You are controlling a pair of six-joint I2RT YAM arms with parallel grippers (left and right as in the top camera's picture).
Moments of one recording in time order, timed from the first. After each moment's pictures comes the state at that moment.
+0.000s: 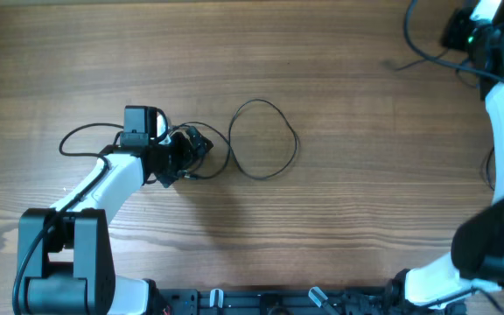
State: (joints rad) left arm -0.05 1.62 0.77 -0.33 0.44 -0.67; right arm -0.25 1.76 1.57 -0.38 -0.03 0.04
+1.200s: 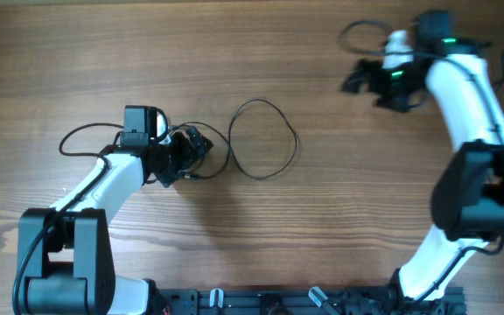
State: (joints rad) left arm -0.05 1.62 0.77 -0.33 0.44 -0.68; right arm -0.02 1.99 1.61 -0.99 -0.44 0.16
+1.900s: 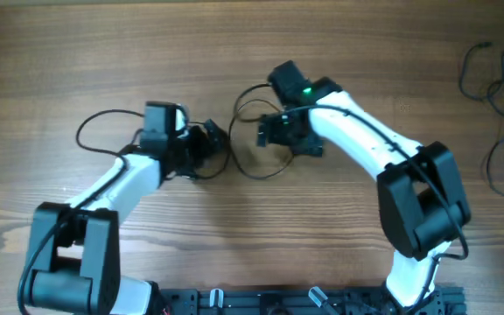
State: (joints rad) left arm -0.18 1.63 0.77 -0.16 0.37 -0.71; right arm 0.49 1.98 1.45 -0.93 -0.11 0.66
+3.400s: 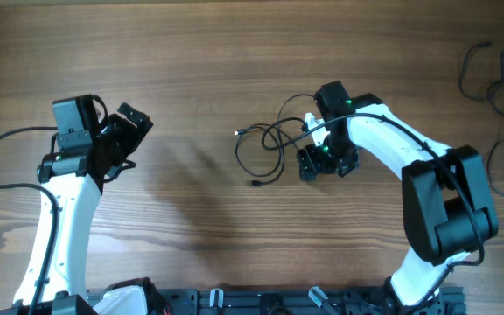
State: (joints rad) left arm 0.18 1.32 0.90 -0.57 0.19 -0.76; right arm 0.33 1.90 1.18 -0.92 -0.22 -0.01
